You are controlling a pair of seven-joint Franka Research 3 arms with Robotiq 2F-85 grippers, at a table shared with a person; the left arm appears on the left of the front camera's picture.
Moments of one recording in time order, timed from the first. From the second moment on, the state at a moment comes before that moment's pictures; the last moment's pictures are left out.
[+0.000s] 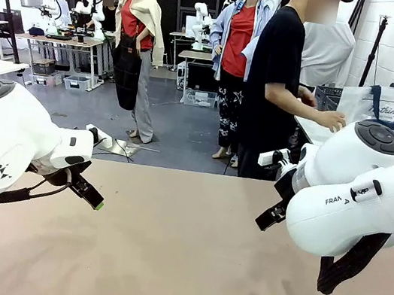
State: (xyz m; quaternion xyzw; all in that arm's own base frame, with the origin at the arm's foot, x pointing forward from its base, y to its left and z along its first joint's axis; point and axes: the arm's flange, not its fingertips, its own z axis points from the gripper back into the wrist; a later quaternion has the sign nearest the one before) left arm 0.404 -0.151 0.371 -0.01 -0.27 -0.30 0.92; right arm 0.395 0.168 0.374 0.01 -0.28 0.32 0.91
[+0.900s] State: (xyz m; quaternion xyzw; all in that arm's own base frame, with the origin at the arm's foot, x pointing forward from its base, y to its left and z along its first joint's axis) left arm 0.404 -0.151 0.371 -0.01 -0.27 -0.30 0.92; right arm 0.395 0.168 0.374 0.01 -0.28 0.32 0.91
